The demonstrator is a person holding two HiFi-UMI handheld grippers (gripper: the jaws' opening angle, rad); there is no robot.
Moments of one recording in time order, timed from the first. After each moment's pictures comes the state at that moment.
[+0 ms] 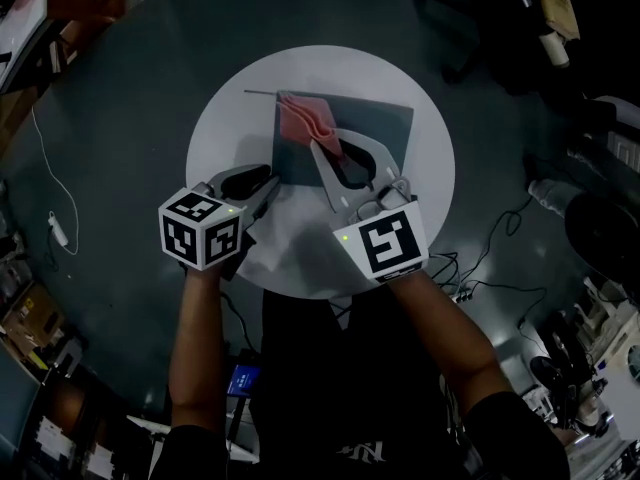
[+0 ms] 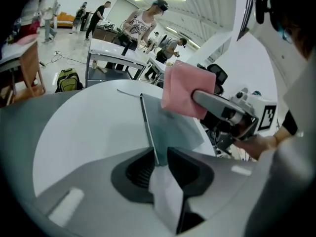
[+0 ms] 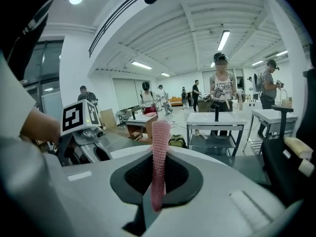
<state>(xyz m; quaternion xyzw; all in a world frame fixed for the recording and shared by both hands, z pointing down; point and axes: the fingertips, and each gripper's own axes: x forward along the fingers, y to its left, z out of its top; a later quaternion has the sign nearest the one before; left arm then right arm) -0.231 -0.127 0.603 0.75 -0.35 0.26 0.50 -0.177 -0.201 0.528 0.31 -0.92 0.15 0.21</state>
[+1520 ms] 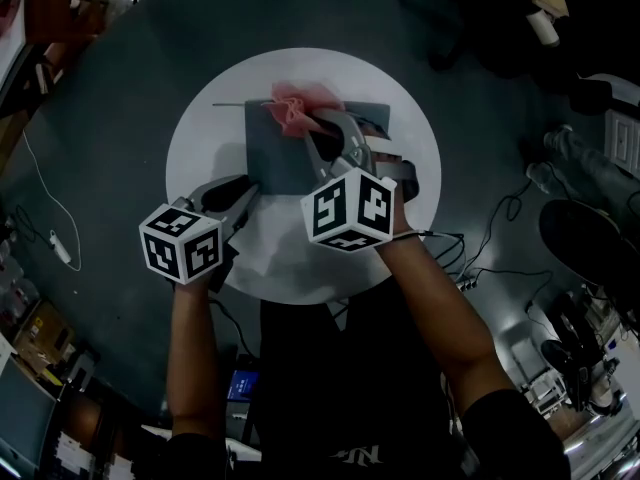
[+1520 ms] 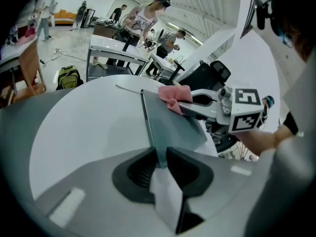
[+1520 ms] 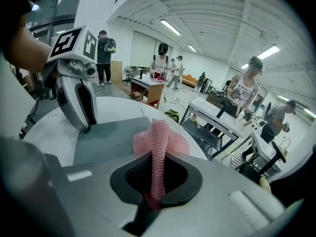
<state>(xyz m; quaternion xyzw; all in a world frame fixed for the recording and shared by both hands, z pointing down) -0.229 -0.130 0.612 0.74 -0.34 0.27 0.51 -0.153 -0.228 0.603 0.25 -0.86 0.00 0.45</state>
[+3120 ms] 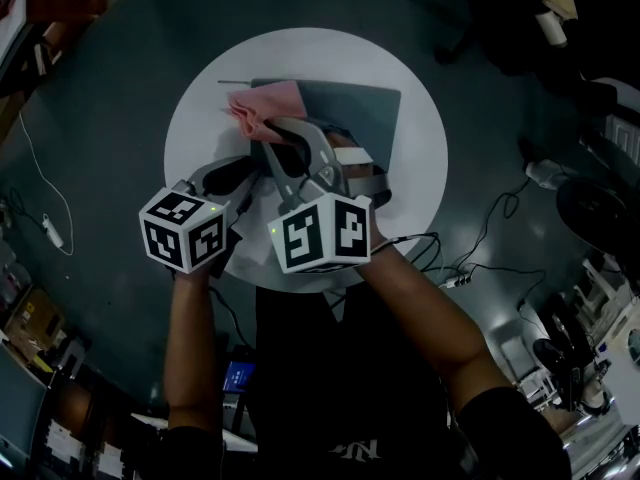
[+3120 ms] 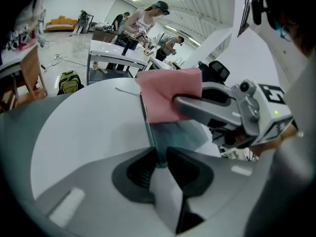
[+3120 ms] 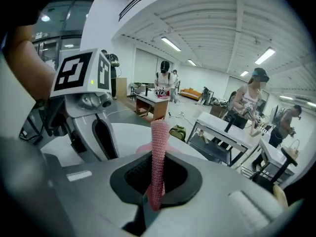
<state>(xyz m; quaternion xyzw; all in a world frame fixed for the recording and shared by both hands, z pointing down) -0.230 -0.129 0.612 0.75 -0.36 0.27 0.49 -0.217 -0.192 0.562 0.24 -0.90 -0.01 0.36</state>
